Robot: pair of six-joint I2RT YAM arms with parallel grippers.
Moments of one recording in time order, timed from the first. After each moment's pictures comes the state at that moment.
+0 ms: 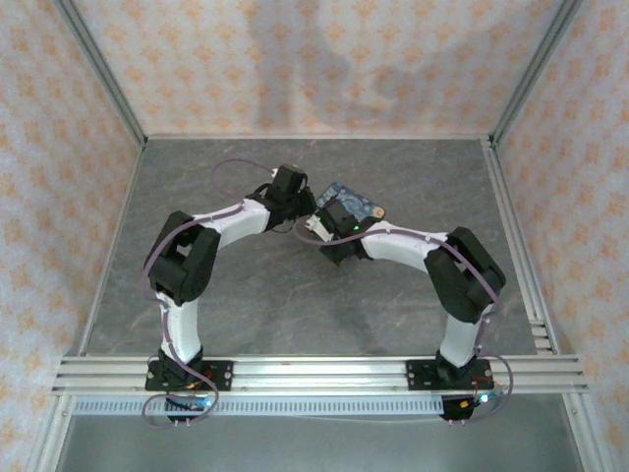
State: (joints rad) left arm -0.47 1.95 1.29 -0.12 0.03 -0.75; right arm 0.74 1.81 1.14 -0.40 0.15 -0.24
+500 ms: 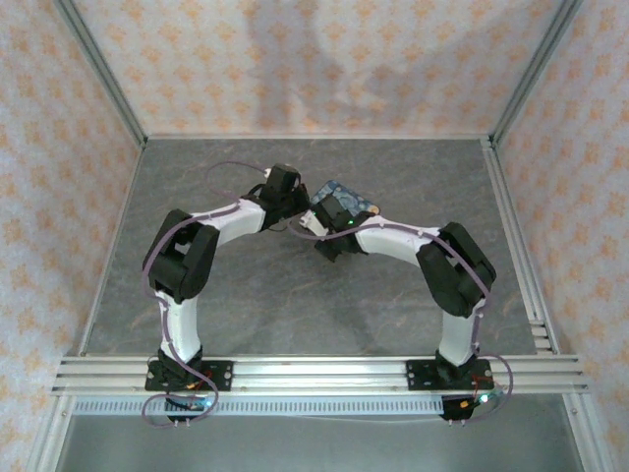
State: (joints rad) left arm -0.43 1.96 1.26 -0.05 0.04 -0.80; right arm 0.73 1.87 1.22 -0.42 0.10 -0.26
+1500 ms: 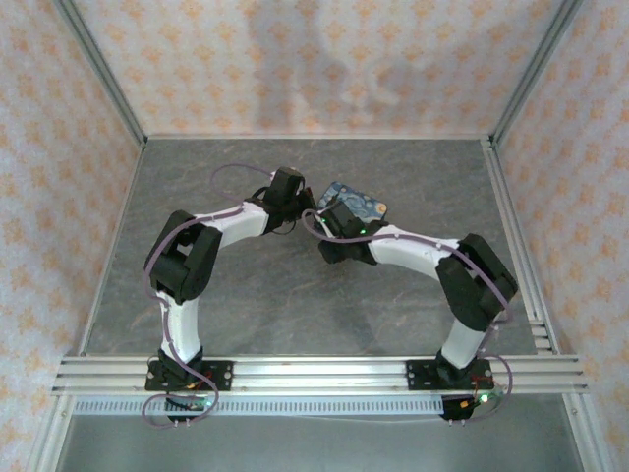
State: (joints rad) left arm -0.46 1.96 1.25 -0.03 0.08 -0.80; right arm 0.74 1.71 1.07 -0.37 0.12 0.12
